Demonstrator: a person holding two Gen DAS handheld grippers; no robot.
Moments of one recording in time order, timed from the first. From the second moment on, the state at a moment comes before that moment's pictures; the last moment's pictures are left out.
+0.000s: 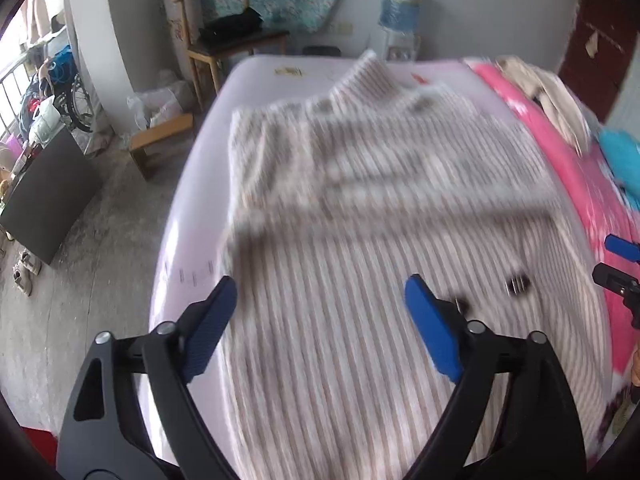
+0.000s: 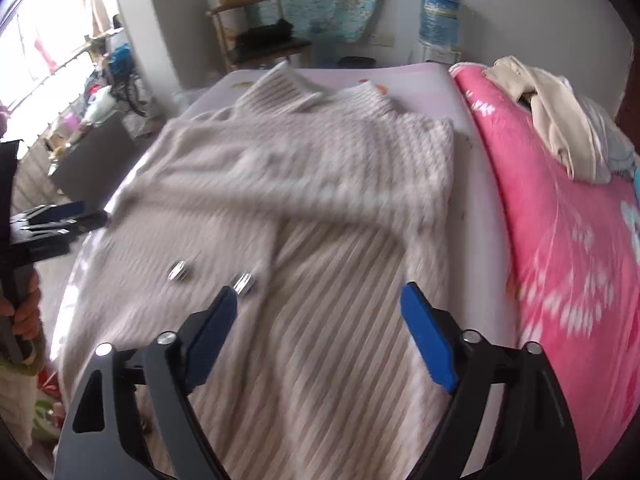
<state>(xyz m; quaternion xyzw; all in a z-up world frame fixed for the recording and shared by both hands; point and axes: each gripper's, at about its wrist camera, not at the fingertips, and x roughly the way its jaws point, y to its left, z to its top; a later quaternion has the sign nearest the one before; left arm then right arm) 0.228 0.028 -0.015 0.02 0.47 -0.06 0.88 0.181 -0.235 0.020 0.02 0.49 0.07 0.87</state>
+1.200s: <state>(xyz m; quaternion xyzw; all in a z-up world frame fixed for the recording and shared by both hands) 0.169 -0.007 -0.089 0.03 0.53 -0.02 0.85 0.101 -0.221 -0.063 0.01 0.51 0.04 0.86</state>
